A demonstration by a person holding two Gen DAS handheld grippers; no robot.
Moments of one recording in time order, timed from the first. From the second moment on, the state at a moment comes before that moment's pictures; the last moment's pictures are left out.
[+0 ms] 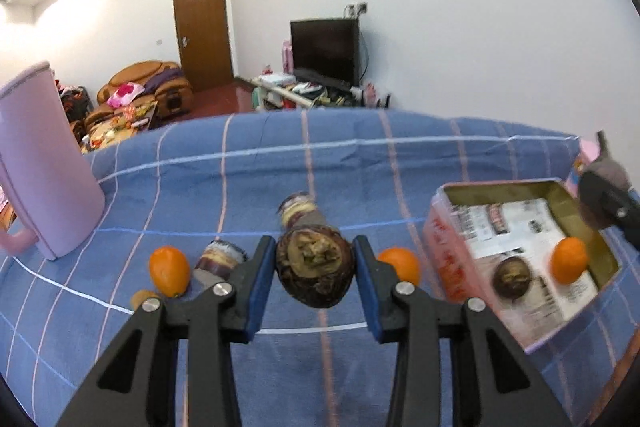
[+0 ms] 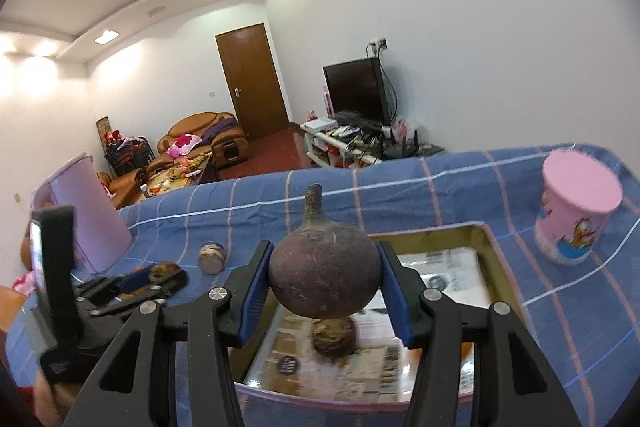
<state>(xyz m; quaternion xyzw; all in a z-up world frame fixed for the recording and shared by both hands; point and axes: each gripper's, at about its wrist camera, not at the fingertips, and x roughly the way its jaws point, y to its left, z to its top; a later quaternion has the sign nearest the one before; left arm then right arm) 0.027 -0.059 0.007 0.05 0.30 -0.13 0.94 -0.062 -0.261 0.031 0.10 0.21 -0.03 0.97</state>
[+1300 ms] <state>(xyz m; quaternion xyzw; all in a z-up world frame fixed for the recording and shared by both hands) 0.031 -0.198 -0.005 0.06 0.32 -0.19 0.92 -0.031 -0.342 -0.005 0.10 0.31 -0.05 0.95</state>
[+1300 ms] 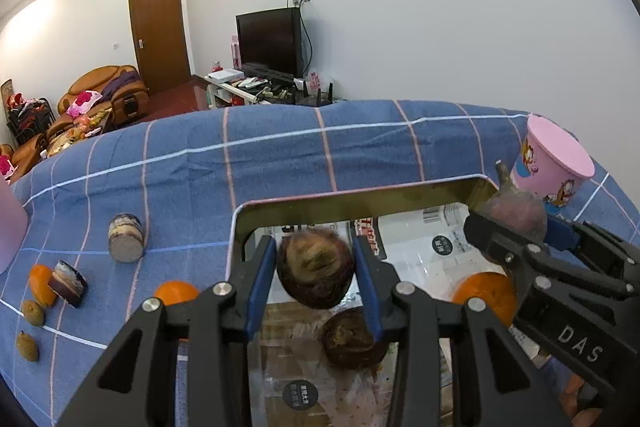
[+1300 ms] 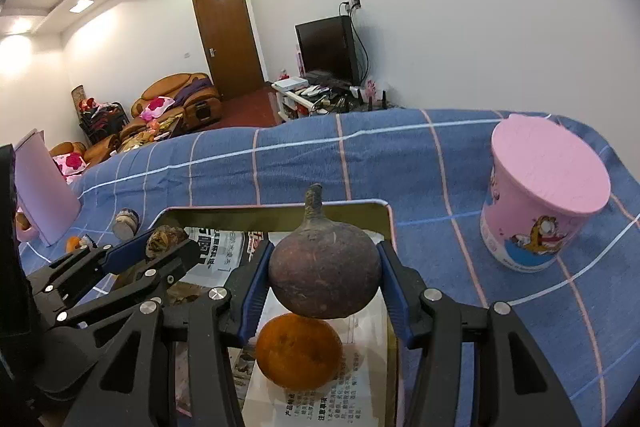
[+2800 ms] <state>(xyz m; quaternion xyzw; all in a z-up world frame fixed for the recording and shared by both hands) -0.034 -0.094 -0.003 0.01 0.31 -0.15 0.94 -0.113 -0.292 0.028 0.00 0.13 -0.15 0.98</state>
